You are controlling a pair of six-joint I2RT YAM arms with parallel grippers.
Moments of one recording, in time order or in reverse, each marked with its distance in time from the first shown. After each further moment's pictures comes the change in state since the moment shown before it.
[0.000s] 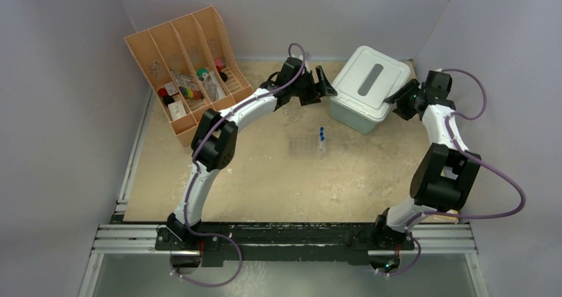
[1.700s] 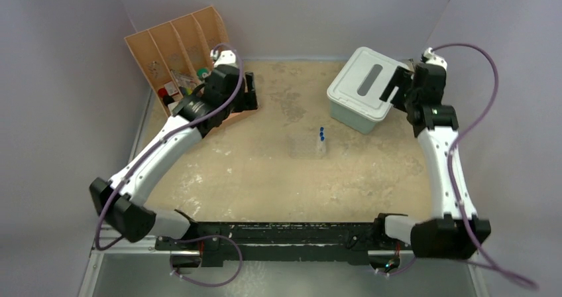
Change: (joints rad) left arm 0.060 -0.893 -0.507 -0.534 -0.691 0.423; right arm 0.265 -0.327 0.115 -0.241 0.420 -0.274
